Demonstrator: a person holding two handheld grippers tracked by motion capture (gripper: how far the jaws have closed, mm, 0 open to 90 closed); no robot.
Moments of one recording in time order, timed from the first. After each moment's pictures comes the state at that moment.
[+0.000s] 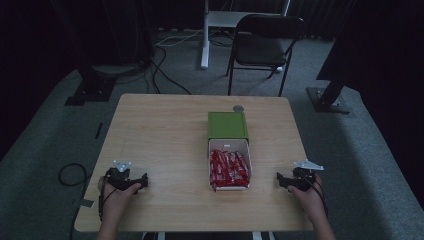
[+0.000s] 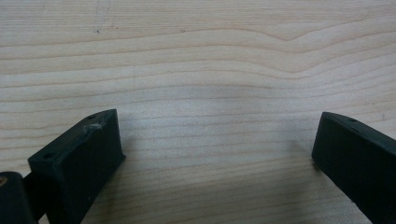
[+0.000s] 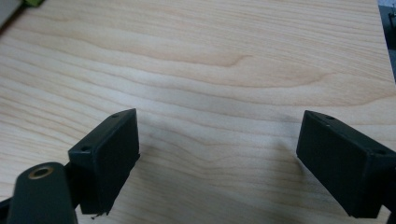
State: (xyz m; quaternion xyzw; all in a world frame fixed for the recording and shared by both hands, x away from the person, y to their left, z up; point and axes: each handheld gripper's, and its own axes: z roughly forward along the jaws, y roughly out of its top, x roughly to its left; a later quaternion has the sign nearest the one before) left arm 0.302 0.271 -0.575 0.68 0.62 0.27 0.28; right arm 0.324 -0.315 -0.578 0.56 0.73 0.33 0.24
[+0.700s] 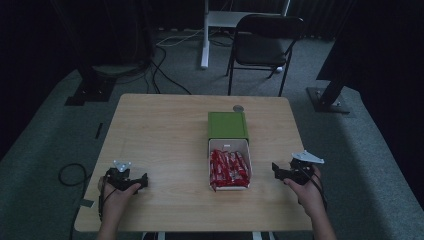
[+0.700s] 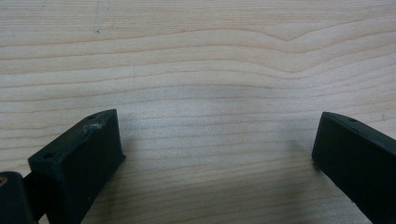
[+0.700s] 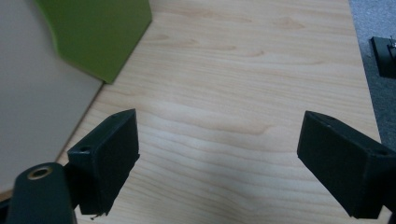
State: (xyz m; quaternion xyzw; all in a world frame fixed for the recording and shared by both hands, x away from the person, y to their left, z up) left arm 0.302 0.271 -0.575 0.68 0.62 0.27 0.28; right arm 0.320 -0.287 -0.523 0.54 0.71 0.37 0.26
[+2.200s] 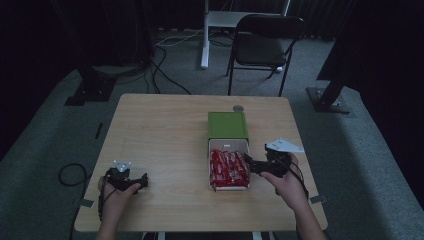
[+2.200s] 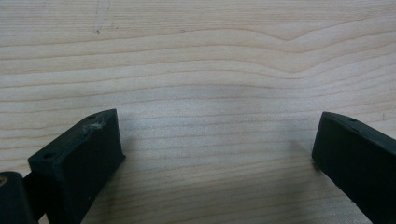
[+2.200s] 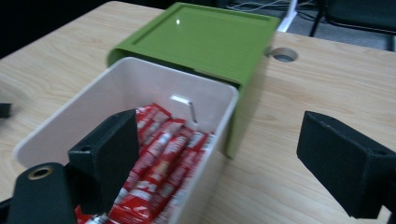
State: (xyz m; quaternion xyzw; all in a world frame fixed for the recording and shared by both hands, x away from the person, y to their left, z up) left arm 0.302 0.271 -0.574 0.68 0.62 0.27 0.28; right arm 0.312 -0.200 -0.456 0.44 0.74 0.45 0.23
